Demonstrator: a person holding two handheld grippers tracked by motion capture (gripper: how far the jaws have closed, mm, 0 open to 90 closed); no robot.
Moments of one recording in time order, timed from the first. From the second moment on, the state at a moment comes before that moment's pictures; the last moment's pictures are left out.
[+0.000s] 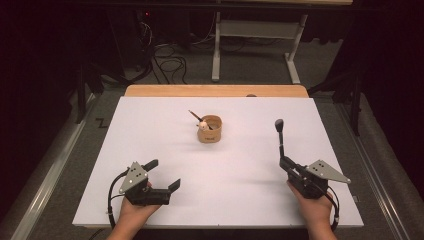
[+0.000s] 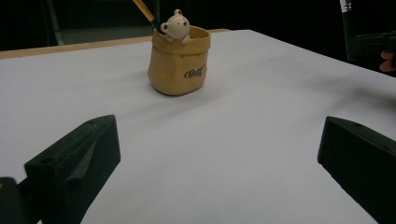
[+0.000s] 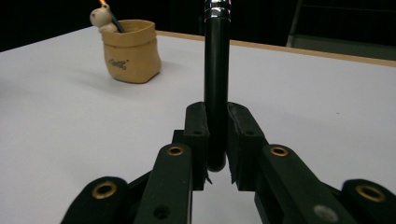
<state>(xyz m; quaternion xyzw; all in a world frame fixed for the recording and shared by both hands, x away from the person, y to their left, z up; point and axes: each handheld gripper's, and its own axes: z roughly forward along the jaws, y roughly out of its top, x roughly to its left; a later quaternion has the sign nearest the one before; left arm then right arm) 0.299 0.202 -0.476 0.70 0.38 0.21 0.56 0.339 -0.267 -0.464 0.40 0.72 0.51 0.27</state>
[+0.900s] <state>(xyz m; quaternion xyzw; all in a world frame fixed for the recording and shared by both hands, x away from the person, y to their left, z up) 0.298 0.198 -0.476 0.71 0.38 0.20 0.56 0.326 -0.214 -0.464 0.32 0.75 0.53 0.22</state>
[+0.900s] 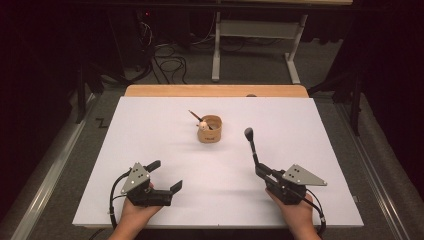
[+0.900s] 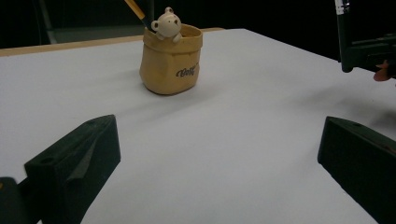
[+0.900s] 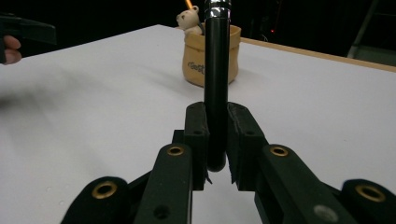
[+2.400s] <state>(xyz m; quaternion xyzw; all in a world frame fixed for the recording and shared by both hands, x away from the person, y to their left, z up) 0.295 0.152 -0.425 0.71 0.32 0.17 0.60 0.309 -0.169 -0.458 0.25 0.77 0.56 0.19</state>
